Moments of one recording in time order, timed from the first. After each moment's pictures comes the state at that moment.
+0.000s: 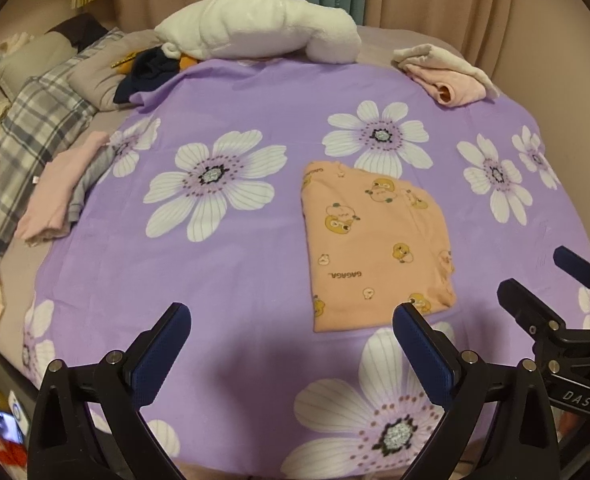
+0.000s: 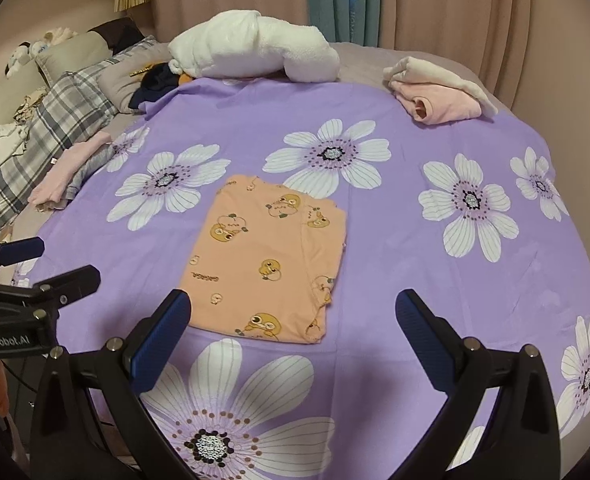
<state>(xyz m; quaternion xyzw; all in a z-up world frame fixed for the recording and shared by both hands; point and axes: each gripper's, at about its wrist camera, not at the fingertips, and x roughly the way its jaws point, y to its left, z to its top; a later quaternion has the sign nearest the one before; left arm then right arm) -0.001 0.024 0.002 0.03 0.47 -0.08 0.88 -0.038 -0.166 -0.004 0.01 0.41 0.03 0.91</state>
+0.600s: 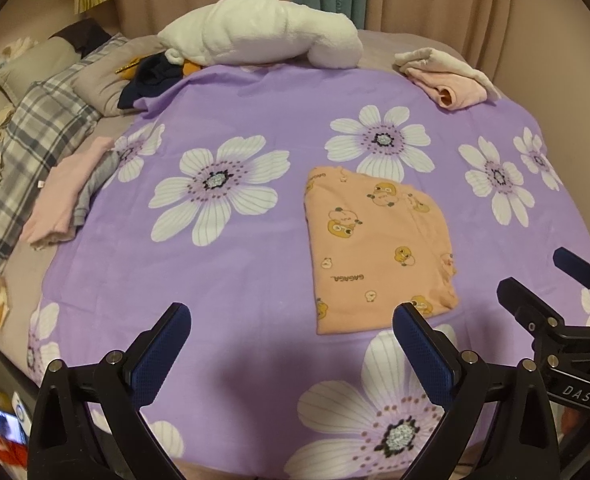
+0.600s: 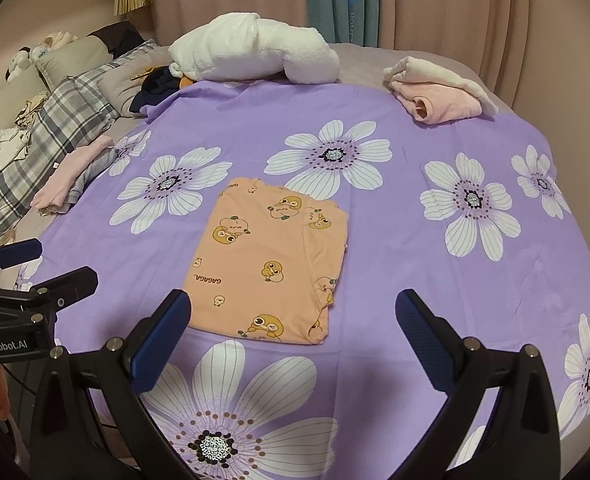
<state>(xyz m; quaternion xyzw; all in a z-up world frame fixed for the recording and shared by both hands) -0.002 0.026 0.004 0.04 0.47 -0.07 0.88 -0.037 -0.167 -0.003 0.01 0.41 0.03 0.91</state>
